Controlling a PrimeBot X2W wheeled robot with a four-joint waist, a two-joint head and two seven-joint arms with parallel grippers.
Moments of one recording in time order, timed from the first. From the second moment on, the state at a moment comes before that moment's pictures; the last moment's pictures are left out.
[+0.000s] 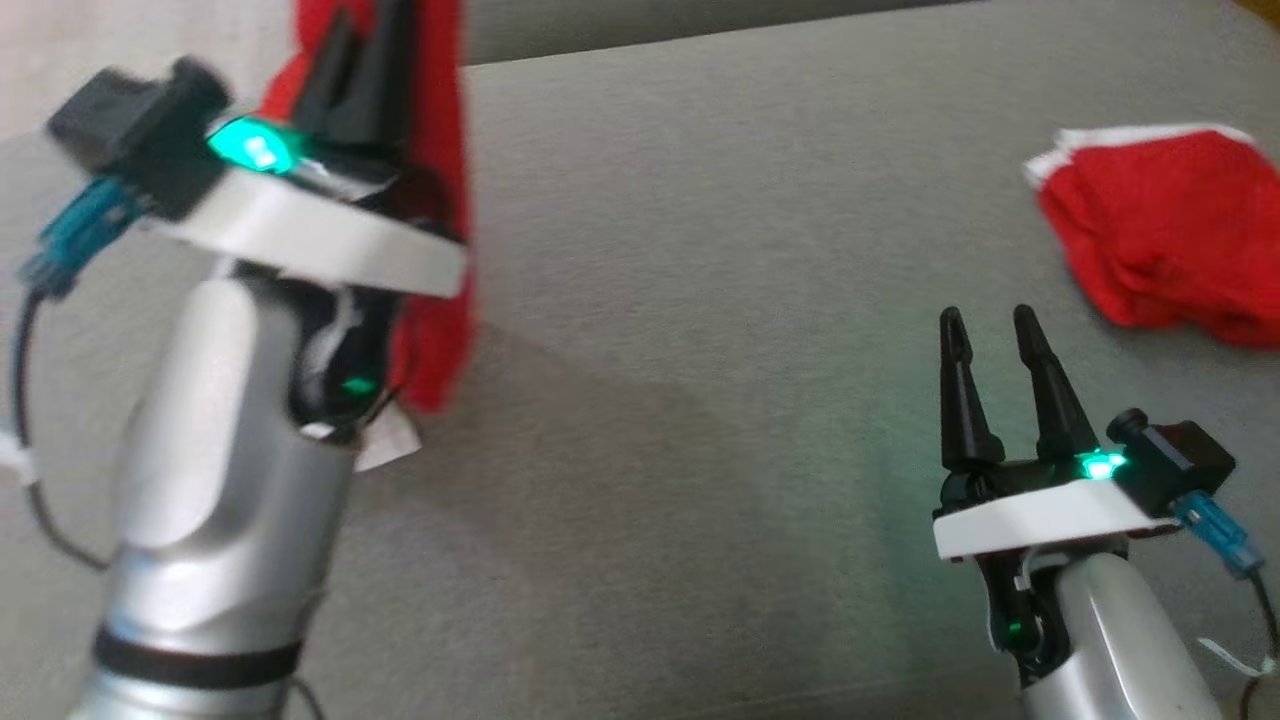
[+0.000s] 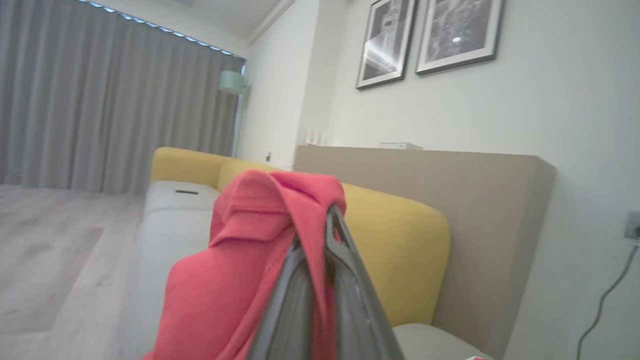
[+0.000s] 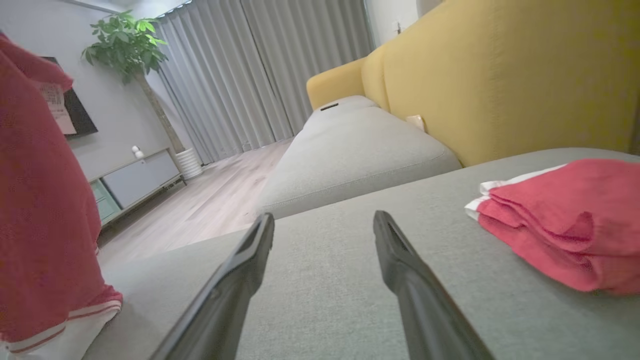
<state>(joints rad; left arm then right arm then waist) -0.62 0.15 -0.31 0.09 -0.49 -0.07 -0.15 -0.16 -0.05 0.13 0.24 0.34 0.12 -0.25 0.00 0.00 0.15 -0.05</state>
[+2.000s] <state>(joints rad) -0.05 0.05 -0.20 0.11 -0.36 -0.02 -0.26 -0.07 -0.05 0.06 0.21 0.30 0.12 -0.25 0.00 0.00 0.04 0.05</state>
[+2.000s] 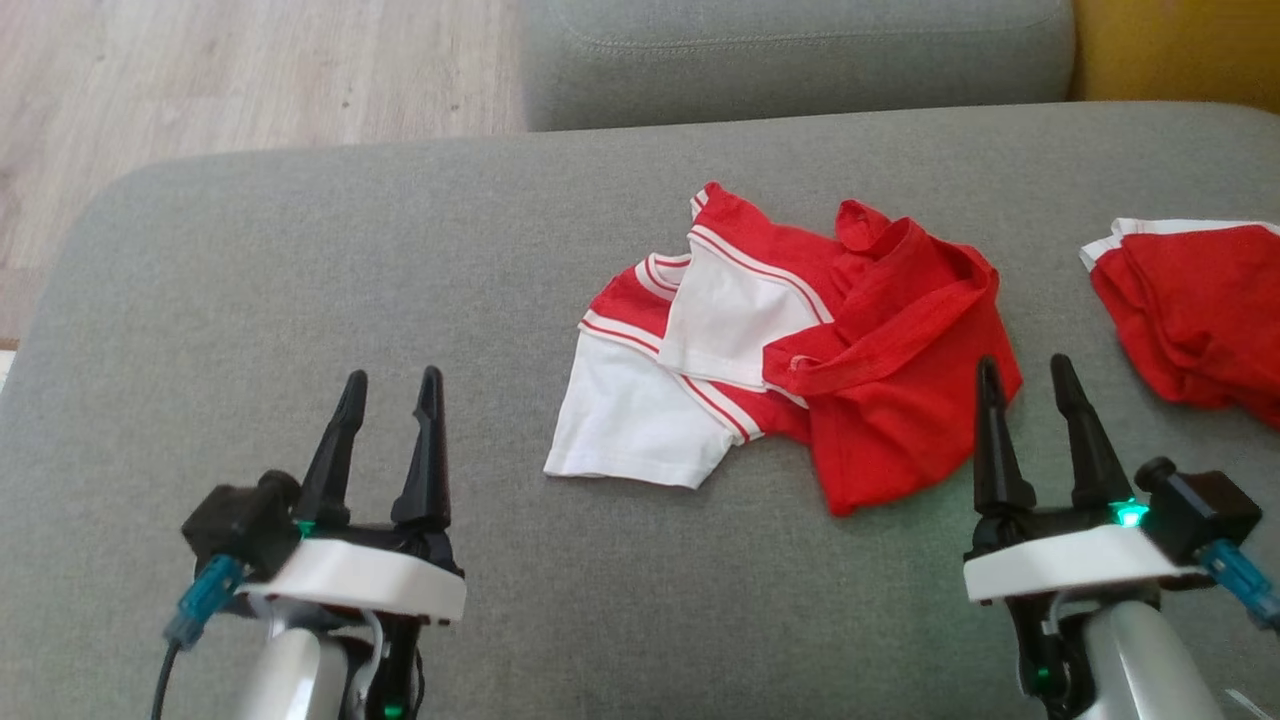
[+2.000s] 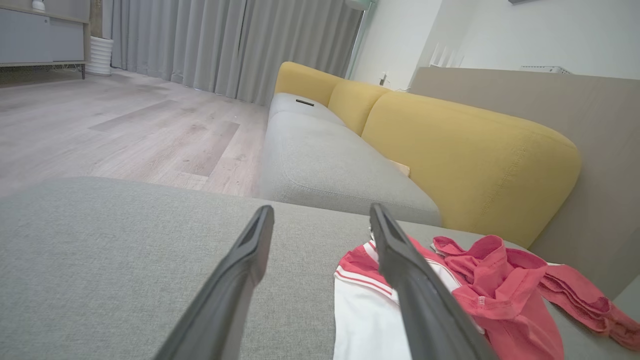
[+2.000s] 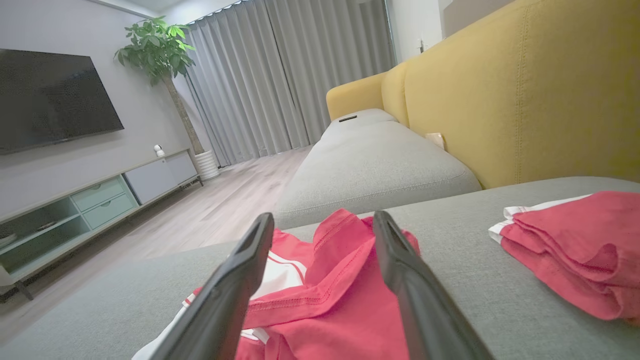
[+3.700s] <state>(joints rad) -0.12 0.05 -0.26 0.13 -0.39 0.00 -0.26 -0.25 -0.05 -0.08 0.47 0.17 0.12 -0.23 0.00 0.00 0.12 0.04</state>
